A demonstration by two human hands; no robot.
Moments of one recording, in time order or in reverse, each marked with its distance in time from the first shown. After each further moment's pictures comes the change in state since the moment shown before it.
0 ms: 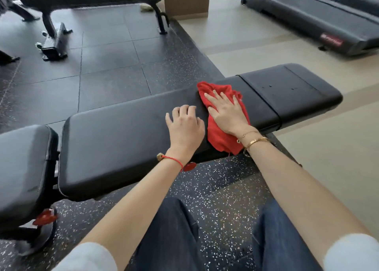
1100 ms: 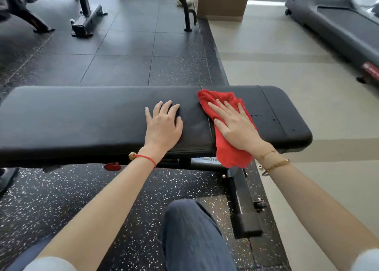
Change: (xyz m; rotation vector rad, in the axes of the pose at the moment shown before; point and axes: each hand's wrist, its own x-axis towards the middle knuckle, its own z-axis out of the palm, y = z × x) left_hand 0.048 0.142 0.095 0.080 0.075 -0.174; right_hand 0.017 0.235 -0.060 0.060 -0.052 -0.383
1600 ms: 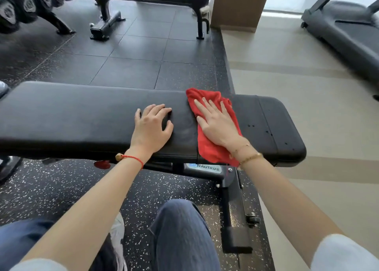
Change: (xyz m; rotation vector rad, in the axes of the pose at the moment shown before) left_hand -0.001 0.005 0.001 -0.006 0.113 -0.027; right_hand 0.039 -0.003 0.003 -0.070 -0.019 -0.069
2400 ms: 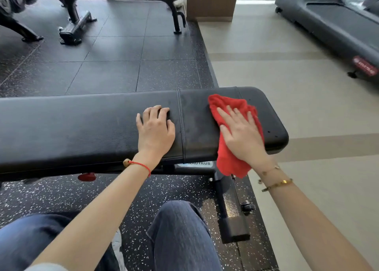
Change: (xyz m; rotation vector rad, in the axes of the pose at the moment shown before) left_hand 0.008 0.050 0.028 0.051 -0.030 -0.011; right_hand -0.082 0.064 -0.010 -0.026 0.115 0.255
